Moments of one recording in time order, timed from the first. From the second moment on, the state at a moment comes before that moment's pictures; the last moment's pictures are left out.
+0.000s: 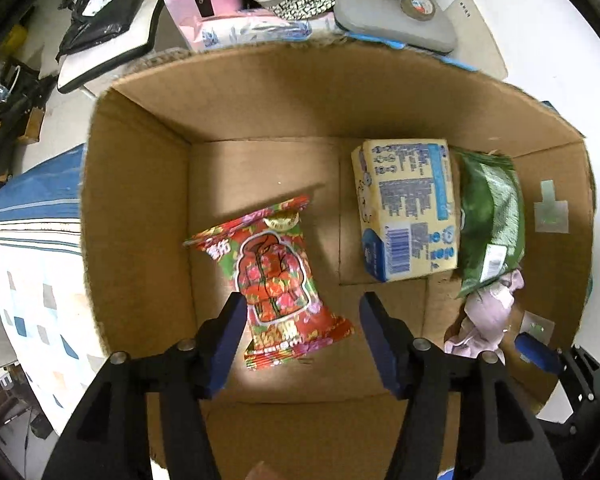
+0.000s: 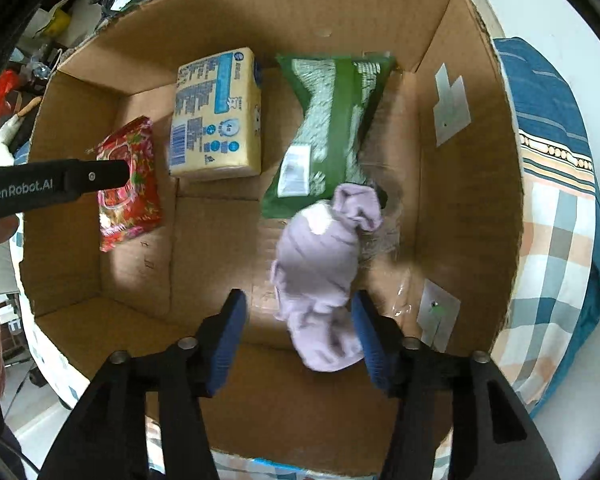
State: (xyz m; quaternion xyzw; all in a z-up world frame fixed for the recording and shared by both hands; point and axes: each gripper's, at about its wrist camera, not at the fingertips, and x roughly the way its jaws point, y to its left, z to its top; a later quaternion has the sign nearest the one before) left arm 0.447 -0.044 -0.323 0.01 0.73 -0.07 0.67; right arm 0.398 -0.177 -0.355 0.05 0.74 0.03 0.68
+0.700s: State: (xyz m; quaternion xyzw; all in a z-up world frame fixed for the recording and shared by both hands) left arm 0.357 -0.025 -0.227 0.02 0.63 -0.06 0.77; right arm 0.363 -0.165 -0.277 0.03 0.66 -0.01 0.75
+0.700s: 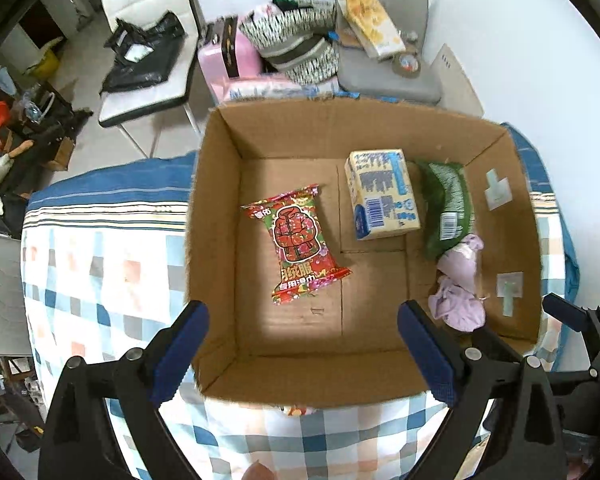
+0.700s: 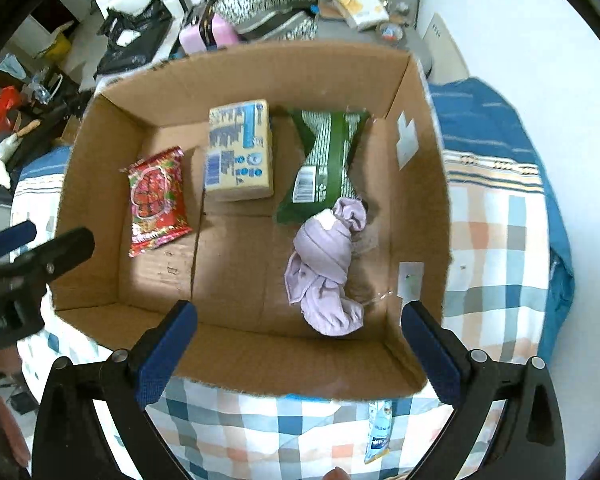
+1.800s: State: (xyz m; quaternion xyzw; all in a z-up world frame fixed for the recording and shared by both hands) left arm 0.208 -0.025 -0.221 -0.03 0.61 0.01 0.79; right arm 0.207 -0.272 -0.287 0.12 0.64 -0.10 0.76
